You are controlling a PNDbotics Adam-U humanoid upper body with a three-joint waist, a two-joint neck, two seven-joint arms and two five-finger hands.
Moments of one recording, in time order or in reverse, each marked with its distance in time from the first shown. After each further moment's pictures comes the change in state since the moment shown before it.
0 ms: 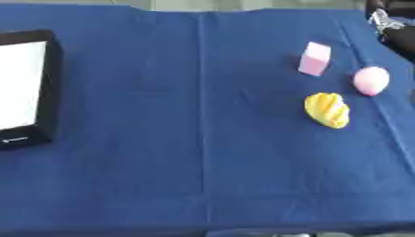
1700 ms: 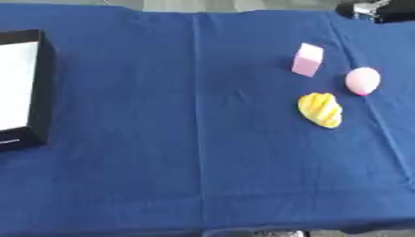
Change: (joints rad) left arm 0.006 0.012 -0.001 -0.002 -0.012 0.009 0.000; right arm -0.195 -0.452 0.133 0.092 0.221 0.331 0.613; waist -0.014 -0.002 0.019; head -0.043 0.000
